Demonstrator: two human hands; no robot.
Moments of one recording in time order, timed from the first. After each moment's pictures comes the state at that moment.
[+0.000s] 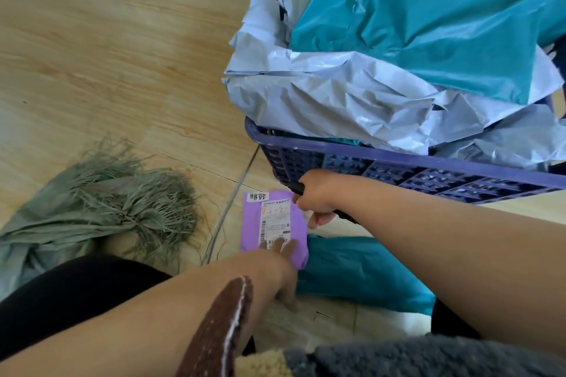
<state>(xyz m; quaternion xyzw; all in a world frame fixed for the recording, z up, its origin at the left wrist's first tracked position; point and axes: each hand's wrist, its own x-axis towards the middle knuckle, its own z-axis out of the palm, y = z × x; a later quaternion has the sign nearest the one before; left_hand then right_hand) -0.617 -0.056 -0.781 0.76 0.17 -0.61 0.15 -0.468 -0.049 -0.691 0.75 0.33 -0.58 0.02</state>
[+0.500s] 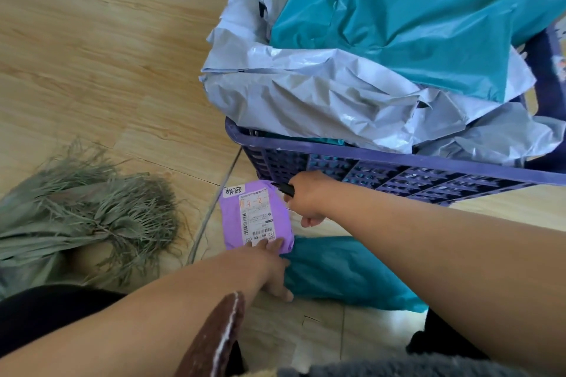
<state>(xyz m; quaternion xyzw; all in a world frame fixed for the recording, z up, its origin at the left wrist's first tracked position) -0.605 -0.048 -0.784 0.79 0.16 -0.57 0.16 -0.465 -0.053 -0.714 0.78 0.38 -0.50 0.05</state>
